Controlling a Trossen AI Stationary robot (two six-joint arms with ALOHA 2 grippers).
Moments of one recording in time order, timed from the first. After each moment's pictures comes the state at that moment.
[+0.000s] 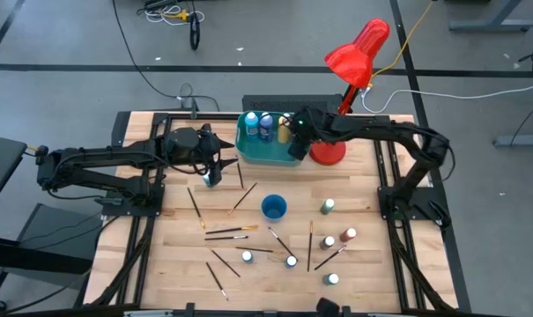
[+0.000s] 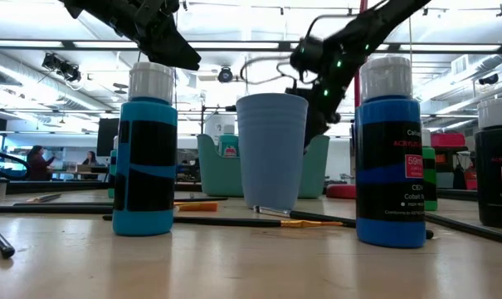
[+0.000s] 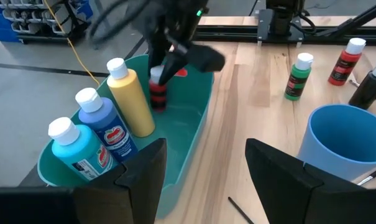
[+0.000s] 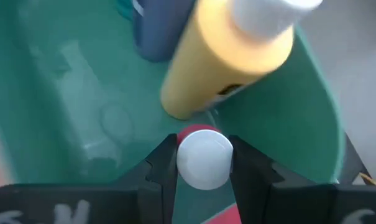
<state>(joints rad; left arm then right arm) 0.21 1.01 0.77 -0.17 -0.12 0.08 -0.49 1.71 1.18 -0.43 0.22 -0.11</state>
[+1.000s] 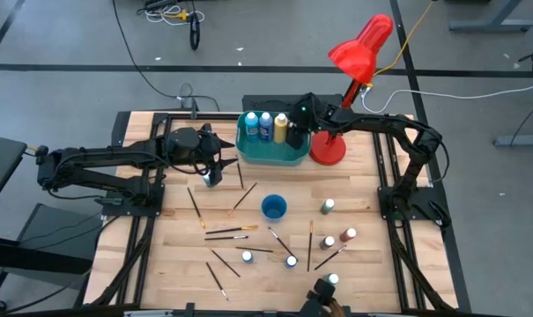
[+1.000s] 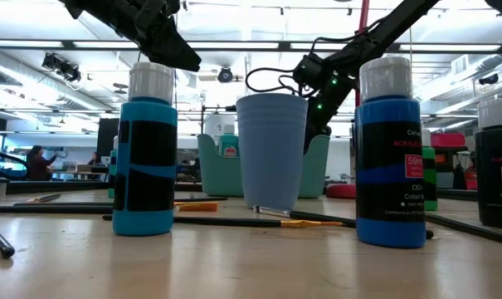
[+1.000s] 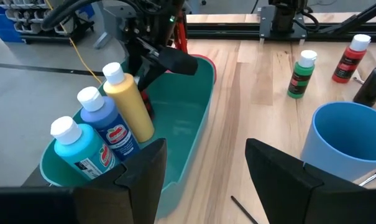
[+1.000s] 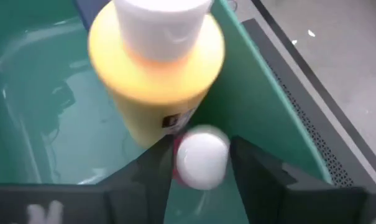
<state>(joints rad) 0.22 1.02 0.77 -0.17 -0.13 0.08 -0.62 1.78 1.18 -0.22 0.05 -0.18</state>
